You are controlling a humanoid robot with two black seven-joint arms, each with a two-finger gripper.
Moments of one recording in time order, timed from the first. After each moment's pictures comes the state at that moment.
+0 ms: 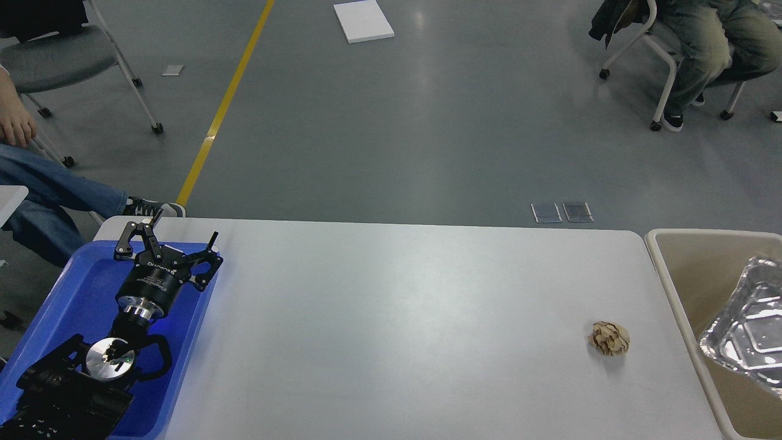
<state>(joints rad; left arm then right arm) -0.51 0.28 -1.02 -0.34 -0.22 -0.79 -0.19 0.84 -0.76 -0.78 0.23 -0.11 0.28 0.22</state>
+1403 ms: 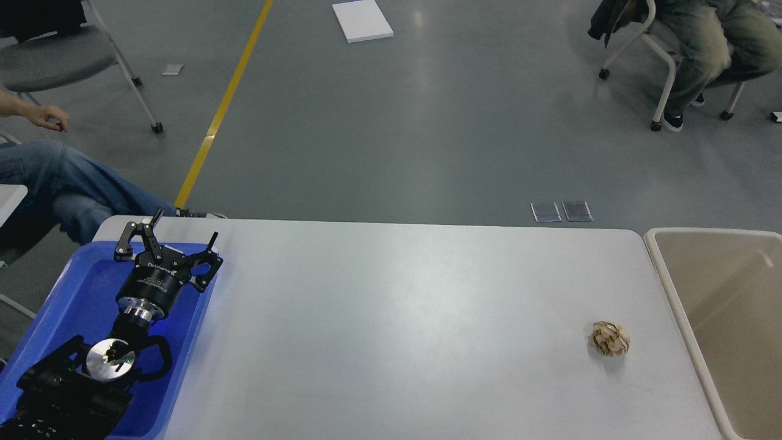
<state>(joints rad) -0.51 0.28 -1.02 -0.35 -0.22 -0.79 -0.19 1.82 -0.87 -1.08 0.59 -0.43 0.47 0.22</state>
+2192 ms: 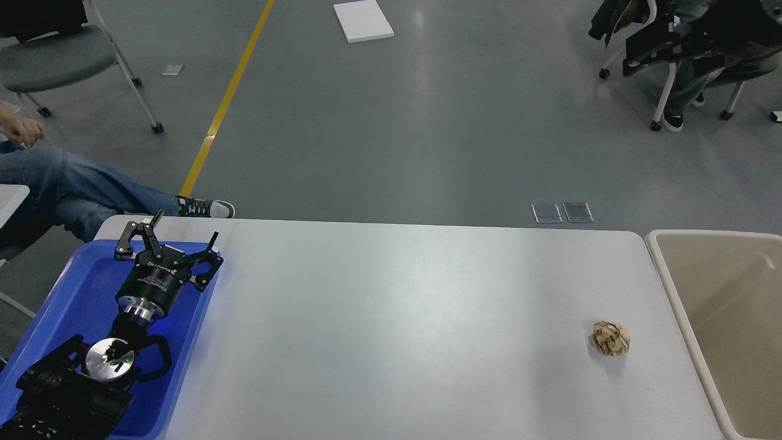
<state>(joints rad) -0.51 0.28 -1.02 -0.34 -0.22 -0.79 -0.19 2.22 -0.45 -1.21 0.88 -0.43 0.66 0.22</state>
